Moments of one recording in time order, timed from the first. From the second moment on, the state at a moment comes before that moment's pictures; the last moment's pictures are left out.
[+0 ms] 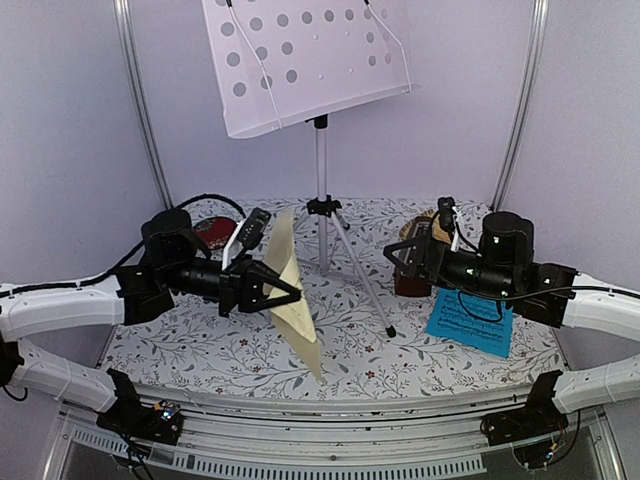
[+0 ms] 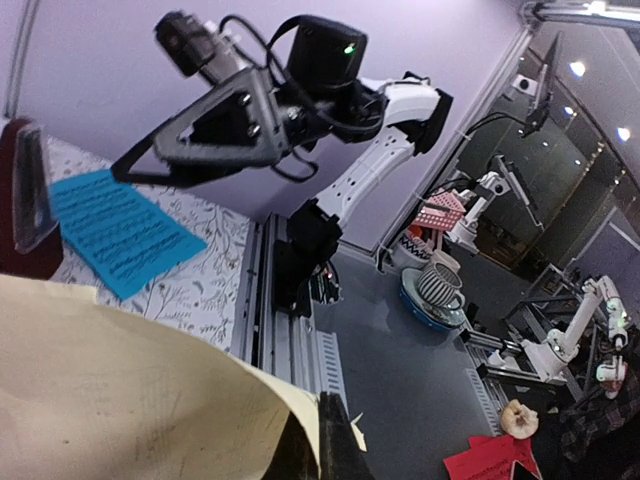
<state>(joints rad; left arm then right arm) -0.83 1.15 0.70 0.36 0.86 -0.43 0.84 1.04 0.75 0.02 -0.04 0.74</state>
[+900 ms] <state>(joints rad) -1.03 1.58 1.10 0.70 0.80 -0.27 0.84 0.78 0.37 0.26 -0.08 1.25</state>
